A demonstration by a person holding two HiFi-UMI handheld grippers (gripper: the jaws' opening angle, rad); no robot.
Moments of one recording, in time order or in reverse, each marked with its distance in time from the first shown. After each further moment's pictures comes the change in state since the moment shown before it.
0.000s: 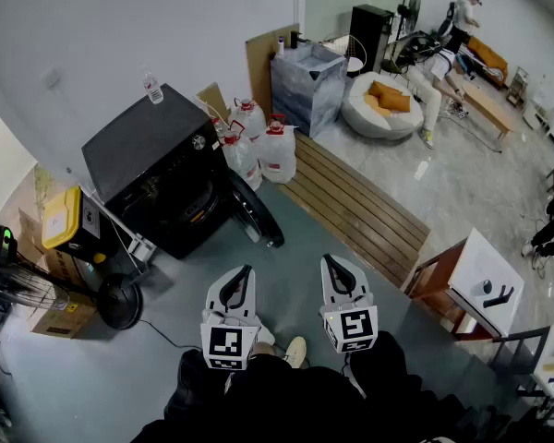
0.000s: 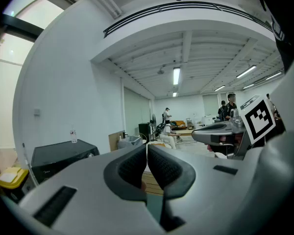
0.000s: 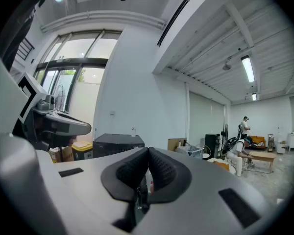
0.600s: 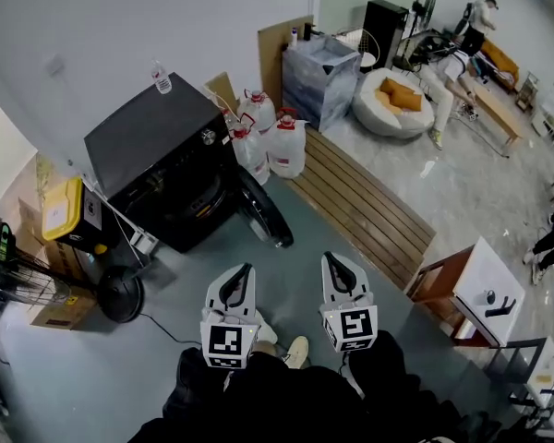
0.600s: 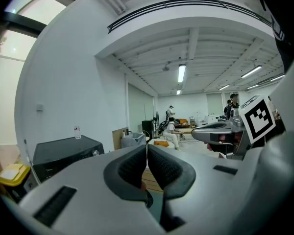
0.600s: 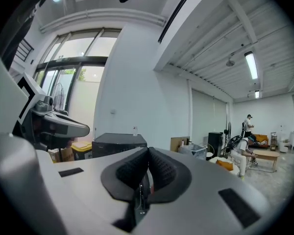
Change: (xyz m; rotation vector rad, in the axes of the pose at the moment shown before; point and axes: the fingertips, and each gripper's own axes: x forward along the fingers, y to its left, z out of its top) left arm 0.030 0.062 -0.013 -0.027 0.032 0.022; right arm 0.070 0.017 0.002 0.008 0.014 0.016
